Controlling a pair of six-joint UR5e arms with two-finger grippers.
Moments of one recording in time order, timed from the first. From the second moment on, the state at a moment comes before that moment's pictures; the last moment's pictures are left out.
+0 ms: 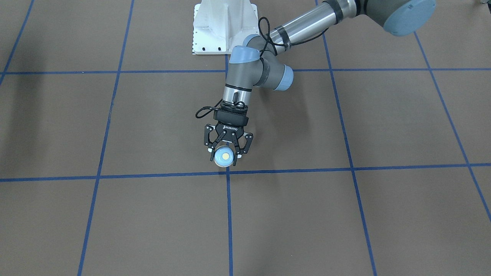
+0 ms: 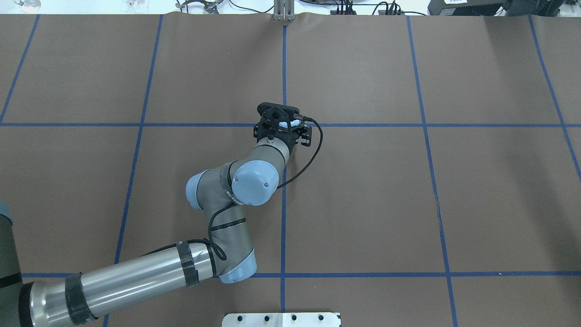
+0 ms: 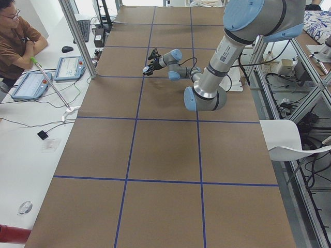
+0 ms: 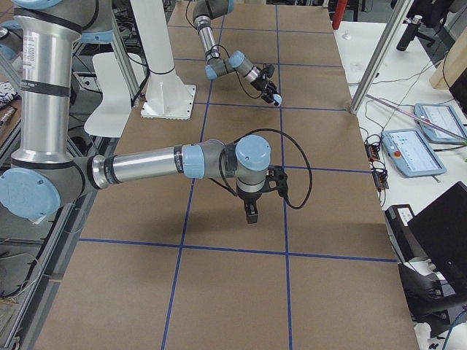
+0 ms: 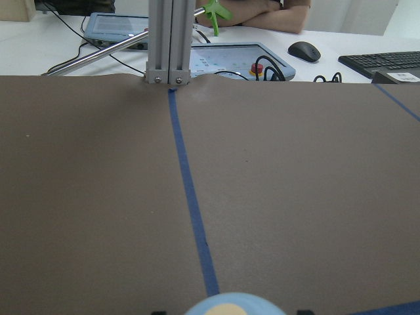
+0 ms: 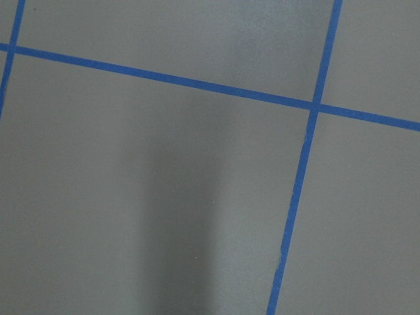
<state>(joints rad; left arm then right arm) -0.39 -2.45 -1.12 -2.39 -1.07 -1.03 1.53 -1.70 1.90 -1.71 2.42 -0.12</state>
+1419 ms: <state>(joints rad) -0.40 -2.47 -1.16 -2.38 -1.10 -1.02 1.53 -1.71 1.92 -1.70 2.43 -0.12</state>
